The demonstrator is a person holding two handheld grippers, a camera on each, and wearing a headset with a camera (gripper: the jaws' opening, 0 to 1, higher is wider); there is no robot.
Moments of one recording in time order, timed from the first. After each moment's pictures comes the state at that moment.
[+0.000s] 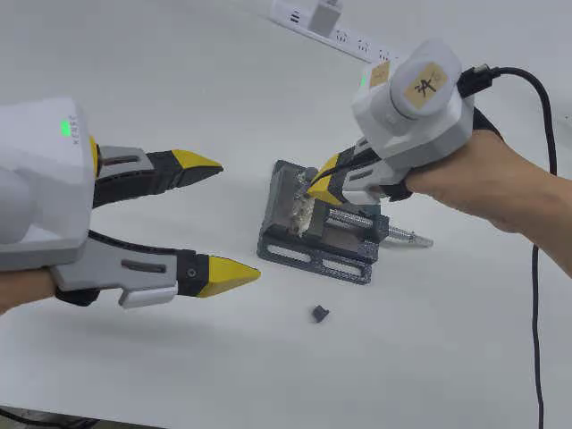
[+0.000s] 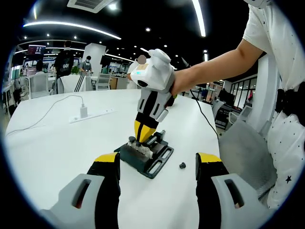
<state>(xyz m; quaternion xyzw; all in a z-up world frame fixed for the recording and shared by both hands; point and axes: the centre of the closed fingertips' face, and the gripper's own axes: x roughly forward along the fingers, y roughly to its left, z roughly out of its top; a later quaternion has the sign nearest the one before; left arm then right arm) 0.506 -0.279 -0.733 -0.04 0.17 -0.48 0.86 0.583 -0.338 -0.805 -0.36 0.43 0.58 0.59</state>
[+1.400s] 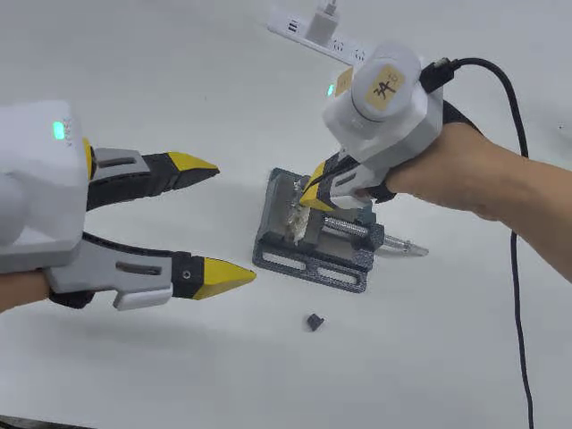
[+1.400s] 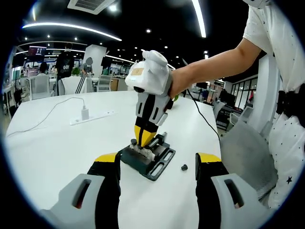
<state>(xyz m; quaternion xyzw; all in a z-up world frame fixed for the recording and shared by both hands) 0.511 -0.277 -0.729 -0.04 0.16 -0.47 0.87 0.585 -0.338 -0.811 -0.41 0.44 0.58 0.55</state>
